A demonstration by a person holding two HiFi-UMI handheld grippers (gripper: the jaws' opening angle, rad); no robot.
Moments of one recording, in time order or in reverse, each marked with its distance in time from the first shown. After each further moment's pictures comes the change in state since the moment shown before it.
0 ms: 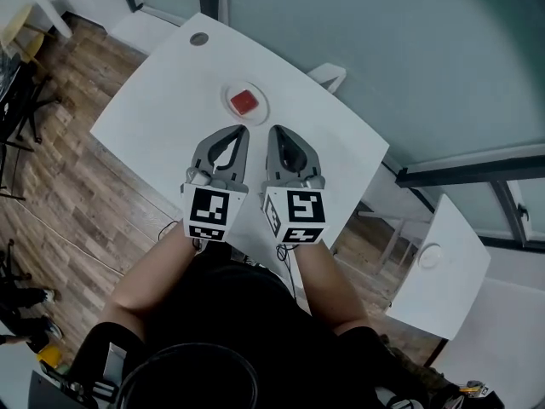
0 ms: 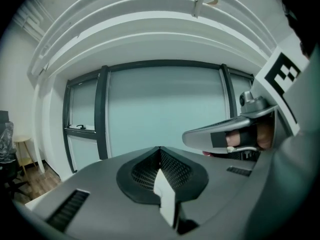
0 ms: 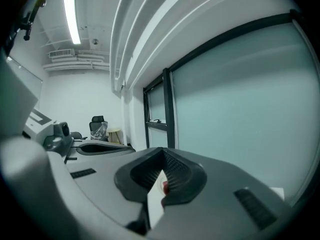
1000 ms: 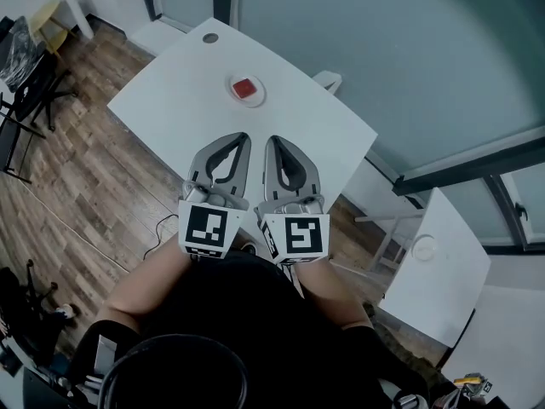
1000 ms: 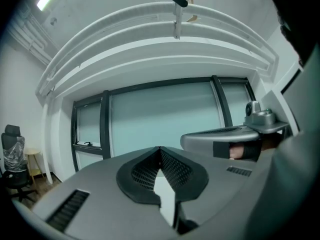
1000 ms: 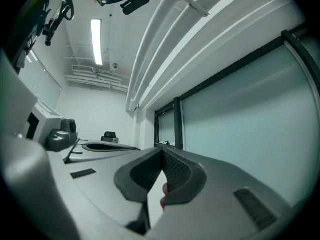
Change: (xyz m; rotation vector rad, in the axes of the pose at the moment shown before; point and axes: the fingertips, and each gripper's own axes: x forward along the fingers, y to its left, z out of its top) left arm -0.122 -0.101 0.068 0.067 -0.144 0.072; right arm -0.163 0.040 0.040 -0.067 -0.260 0.095
